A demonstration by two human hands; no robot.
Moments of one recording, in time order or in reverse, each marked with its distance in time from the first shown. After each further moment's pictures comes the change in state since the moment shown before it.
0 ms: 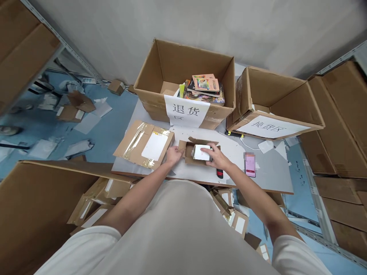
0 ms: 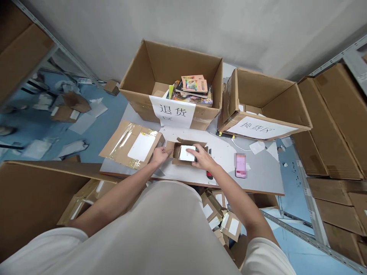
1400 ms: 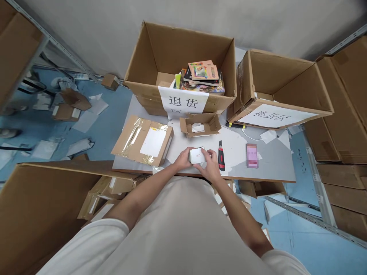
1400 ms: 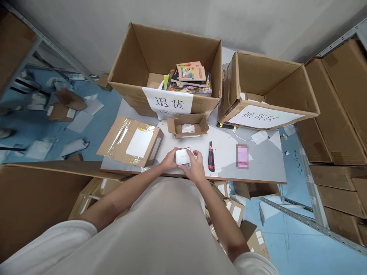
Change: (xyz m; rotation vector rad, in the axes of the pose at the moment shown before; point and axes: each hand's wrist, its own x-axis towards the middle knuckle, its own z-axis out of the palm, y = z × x) left_hand -0.040 -0.007 0.025 0.107 -0.444 0.524; right_hand -0.027 -0.068 0.071 0.027 0.197 0.509
